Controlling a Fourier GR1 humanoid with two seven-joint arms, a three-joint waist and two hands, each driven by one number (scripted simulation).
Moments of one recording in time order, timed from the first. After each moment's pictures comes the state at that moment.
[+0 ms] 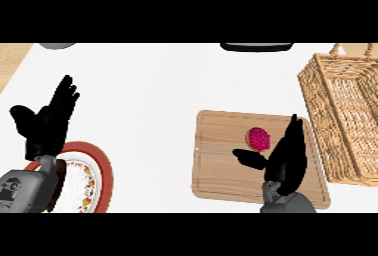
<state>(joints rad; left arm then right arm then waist) -0.22 0.39 -0.08 -1.43 0.19 0.26 0.14 -0.12 -0.02 0.33 -1.59 1.09 -0.52 1.15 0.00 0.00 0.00</state>
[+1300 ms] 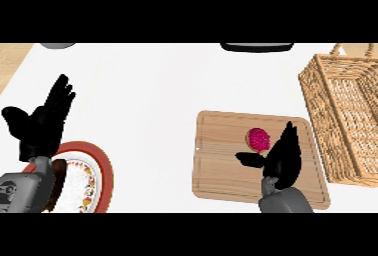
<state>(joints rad) -0.21 0.34 0.00 -1.47 0.12 0.19 0.16 -0.14 0.00 0.25 -1.39 1.02 -0.53 1.07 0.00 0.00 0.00</state>
